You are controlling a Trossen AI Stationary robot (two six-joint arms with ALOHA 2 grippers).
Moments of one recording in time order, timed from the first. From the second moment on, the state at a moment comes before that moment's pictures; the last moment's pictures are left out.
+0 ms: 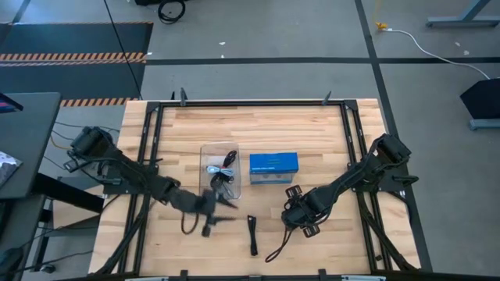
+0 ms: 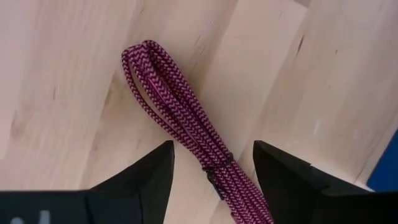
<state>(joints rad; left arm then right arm) -0.52 1.42 0.61 0.59 -0.34 -0.07 0.52 1.78 1.09 -0.76 0.11 0.16</state>
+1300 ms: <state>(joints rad) -0.64 1.27 0.42 0.47 -0.86 -0.27 0.52 1.79 1.16 -0.66 0.09 0.25</state>
